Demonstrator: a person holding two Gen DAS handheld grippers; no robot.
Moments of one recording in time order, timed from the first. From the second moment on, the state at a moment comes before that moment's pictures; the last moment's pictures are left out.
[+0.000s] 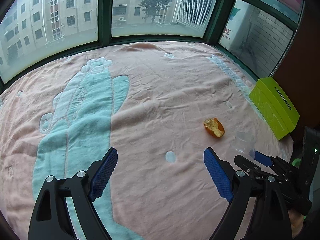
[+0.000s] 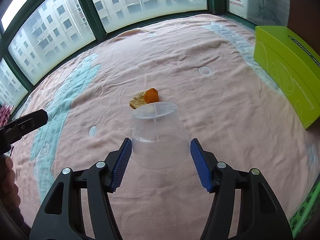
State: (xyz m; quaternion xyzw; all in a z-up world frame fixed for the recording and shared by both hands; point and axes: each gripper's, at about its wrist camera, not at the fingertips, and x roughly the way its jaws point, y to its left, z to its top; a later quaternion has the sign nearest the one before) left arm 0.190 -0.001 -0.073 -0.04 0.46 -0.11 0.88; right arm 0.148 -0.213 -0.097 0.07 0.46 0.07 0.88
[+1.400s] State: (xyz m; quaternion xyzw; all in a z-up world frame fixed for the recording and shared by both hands) left arm 0.271 -0.133 -0.143 -0.02 0.51 -0.19 0.84; right arm 0.089 -0.251 -0.106 0.08 0.45 0.04 0.89
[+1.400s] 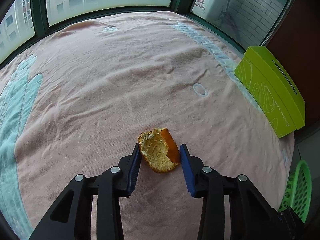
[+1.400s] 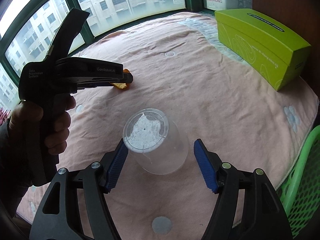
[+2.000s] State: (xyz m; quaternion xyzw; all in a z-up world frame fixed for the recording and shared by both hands) left arm 0.263 -0.124 -0.133 -0.02 0.50 -0.19 0.85; right arm 0.089 -0.247 -0.102 0.06 0.44 0.04 0.89
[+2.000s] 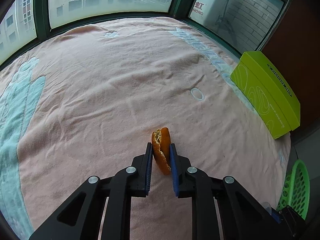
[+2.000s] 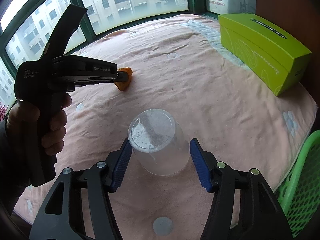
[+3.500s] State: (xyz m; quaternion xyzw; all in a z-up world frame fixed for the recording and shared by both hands) left arm 0.090 -0.160 -0.011 0.00 0.40 -0.30 0.86; right arm -0.073 -0.364 -0.035 0.12 0.38 -0.13 0.91
